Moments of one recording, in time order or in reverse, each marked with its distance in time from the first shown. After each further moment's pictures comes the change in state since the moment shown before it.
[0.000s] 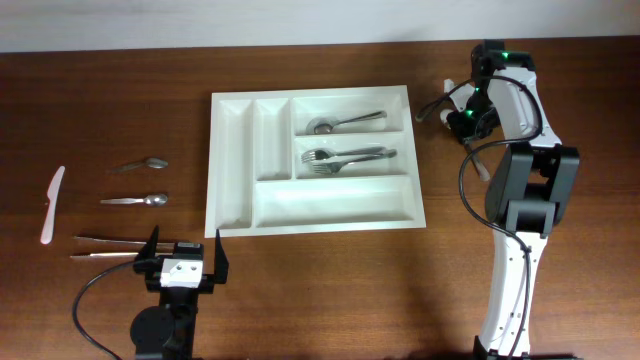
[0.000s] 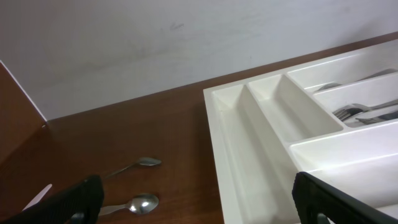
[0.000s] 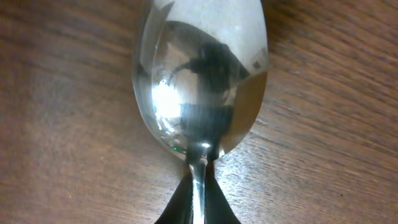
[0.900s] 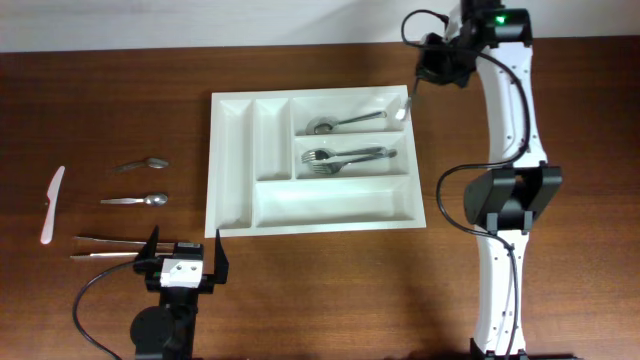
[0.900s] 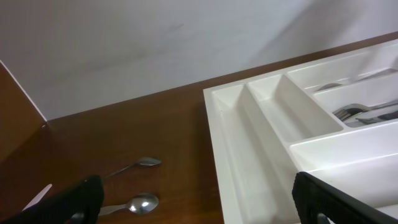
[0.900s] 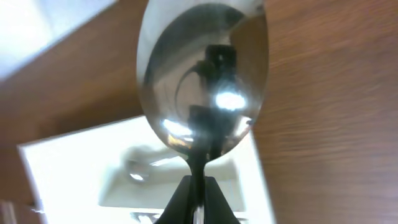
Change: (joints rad) left arm 0.000 0.000 0.000 0.000 0.000 0.000; right arm 0.121 0.027 0.522 -0.085 -0.381 0.891
